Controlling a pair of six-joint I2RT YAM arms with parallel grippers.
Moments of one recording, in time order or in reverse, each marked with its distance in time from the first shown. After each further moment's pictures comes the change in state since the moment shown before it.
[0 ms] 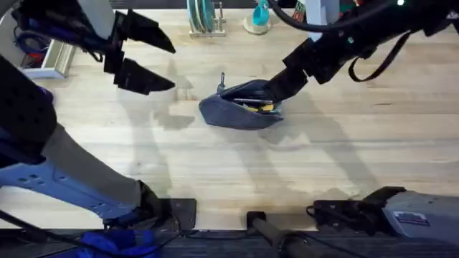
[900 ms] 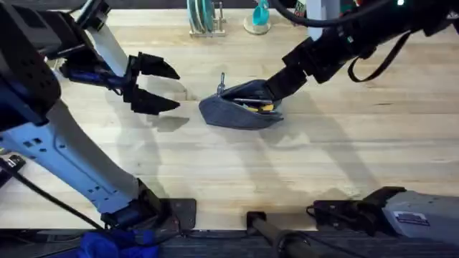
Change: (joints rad) left arm 0.095 0.232 -0.218 0.137 0.106 0.174; right arm 0.000 0.000 0.000 0.000 0.000 0.041
